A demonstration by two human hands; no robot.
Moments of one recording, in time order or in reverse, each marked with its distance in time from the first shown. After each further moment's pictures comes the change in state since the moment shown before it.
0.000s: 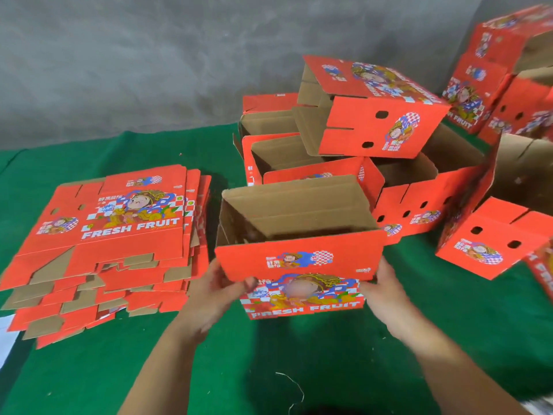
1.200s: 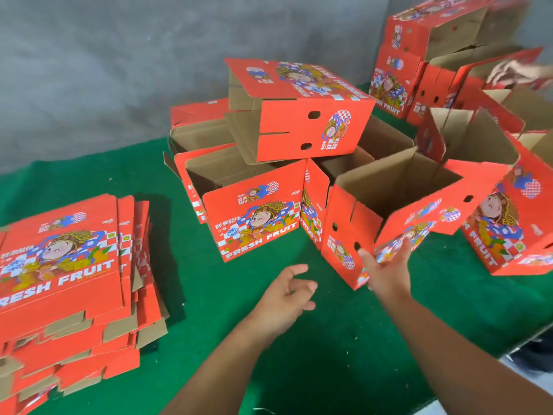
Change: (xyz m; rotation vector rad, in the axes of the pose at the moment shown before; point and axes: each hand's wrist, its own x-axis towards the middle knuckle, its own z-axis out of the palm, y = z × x) left_hand 0.051 0.020 0.164 0.233 -0.440 -0.163; right_hand 0.064 0.043 -0.059 0.072 0.540 0.311
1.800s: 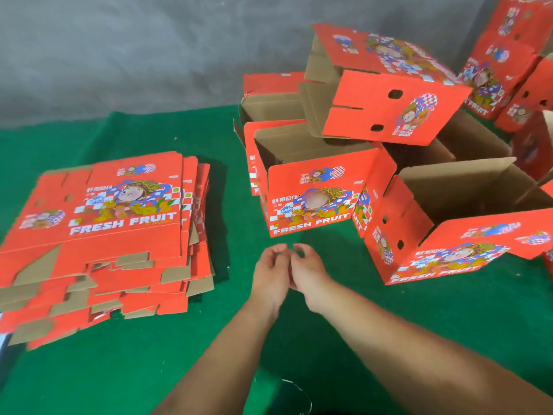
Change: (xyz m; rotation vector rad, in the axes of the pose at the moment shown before) left_hand -0.007 -0.040 -0.069 -0.388 0.620 -0.068; right_hand -0.146 -0.057 0.170 0.071 -0.733 0.133
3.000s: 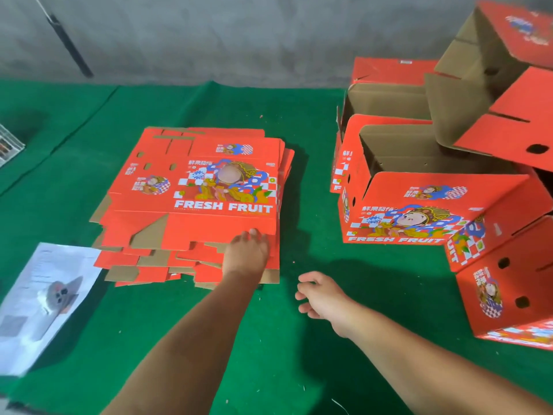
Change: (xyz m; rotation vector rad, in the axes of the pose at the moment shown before) left_hand 0.087 -0.010 -0.190 1.704 0.224 0.240; right_hand 0.005 0.018 0.090 -0.494 -0.392 0.084
